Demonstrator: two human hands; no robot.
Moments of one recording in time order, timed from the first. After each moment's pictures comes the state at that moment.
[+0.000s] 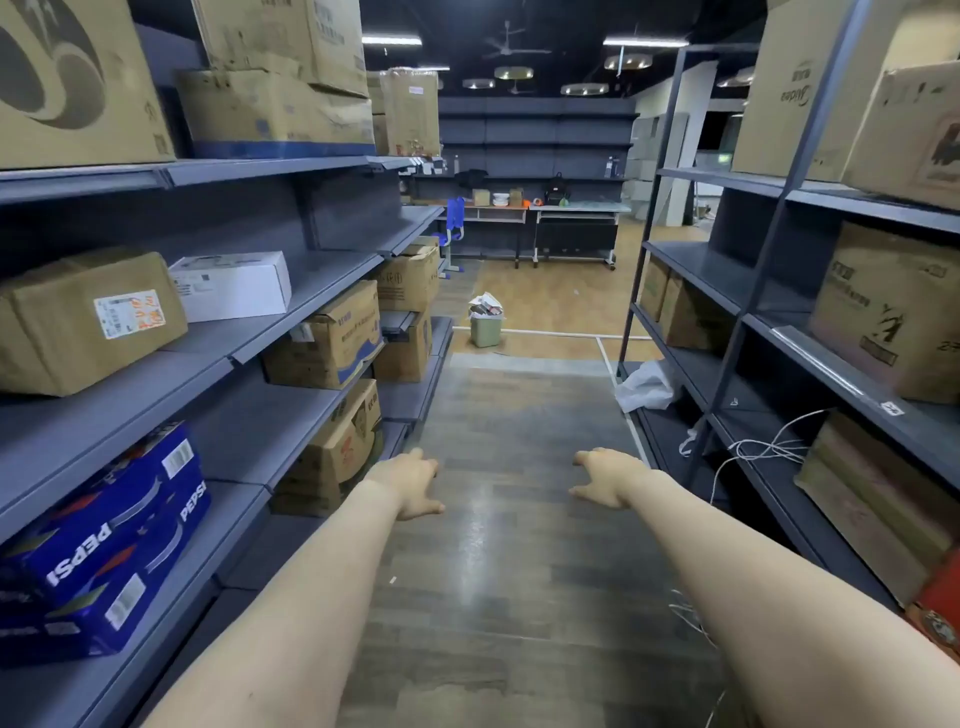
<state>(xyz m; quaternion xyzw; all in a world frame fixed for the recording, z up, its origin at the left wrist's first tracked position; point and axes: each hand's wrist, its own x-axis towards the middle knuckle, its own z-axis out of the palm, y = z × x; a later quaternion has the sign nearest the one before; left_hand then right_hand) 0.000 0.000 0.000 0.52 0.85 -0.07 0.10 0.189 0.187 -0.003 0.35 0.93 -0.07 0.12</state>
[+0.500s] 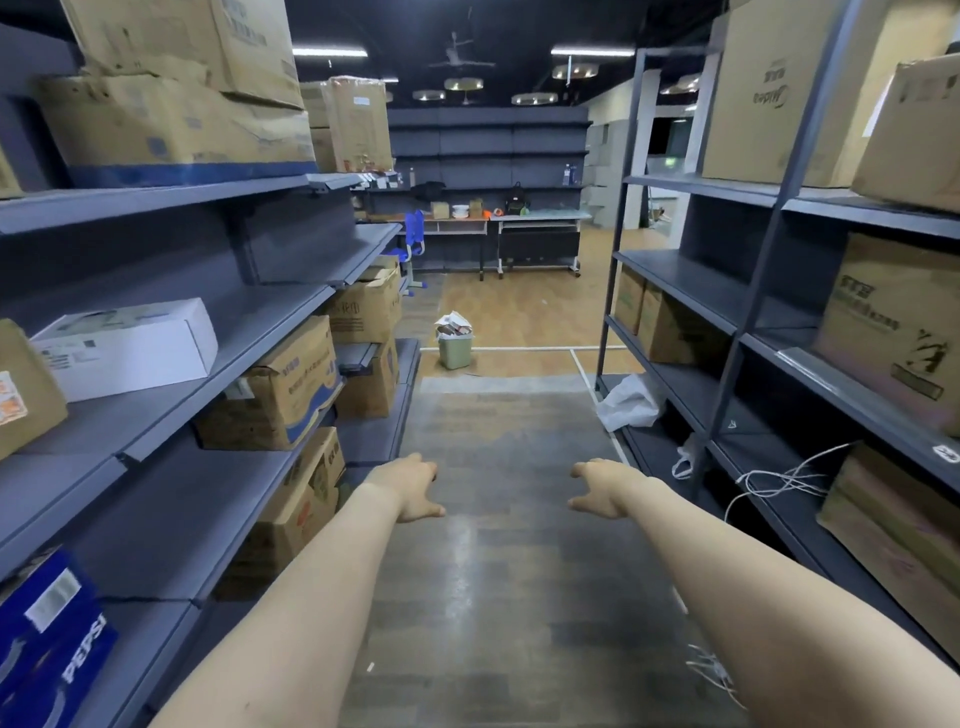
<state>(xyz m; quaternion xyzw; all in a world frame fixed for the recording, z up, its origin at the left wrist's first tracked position) -0.129 0.167 0.012 0.55 0.83 -0.08 0.10 0.077 0.330 -0.002 0.40 0.90 -0.09 0.14</state>
